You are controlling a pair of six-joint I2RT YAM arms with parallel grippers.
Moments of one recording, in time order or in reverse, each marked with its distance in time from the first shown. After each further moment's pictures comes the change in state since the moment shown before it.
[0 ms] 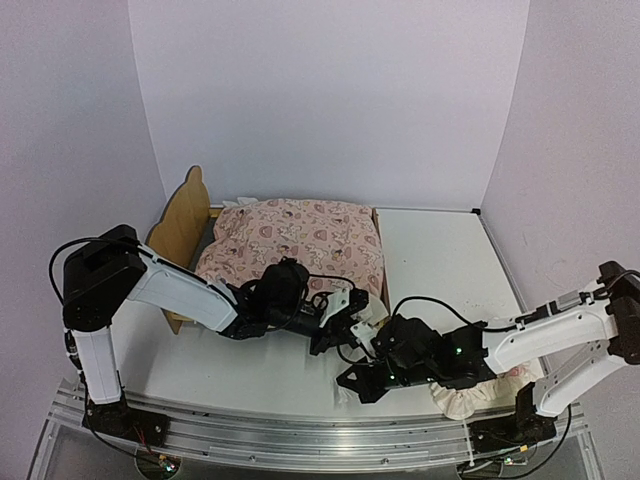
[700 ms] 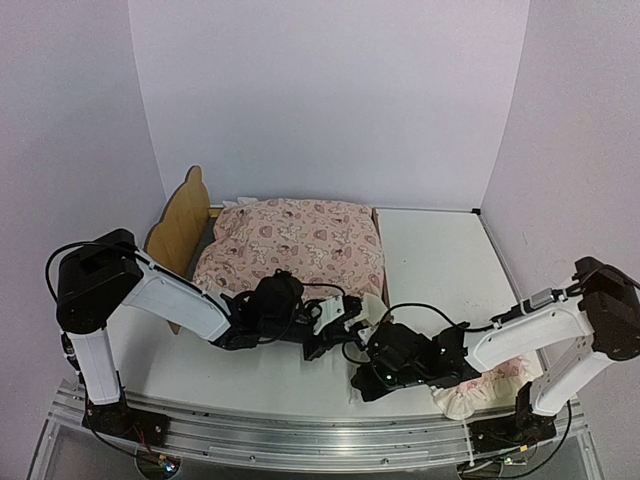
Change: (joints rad) left arm -0.020 -0.026 -0.090 0.027 -0.242 0.008; right arm -0.036 0.115 0.006 -0.090 0.063 0.117
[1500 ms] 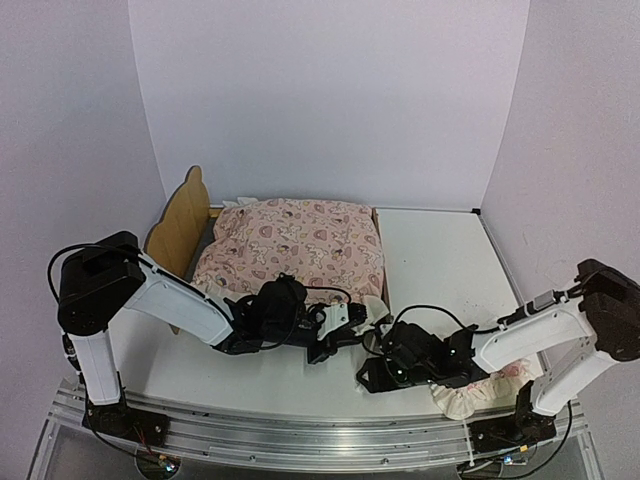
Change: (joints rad) left arm -0.032 0.011 0.000 0.037 -0.007 0.080; right arm -0.066 -0.034 -0.113 0.077 0.056 0.178
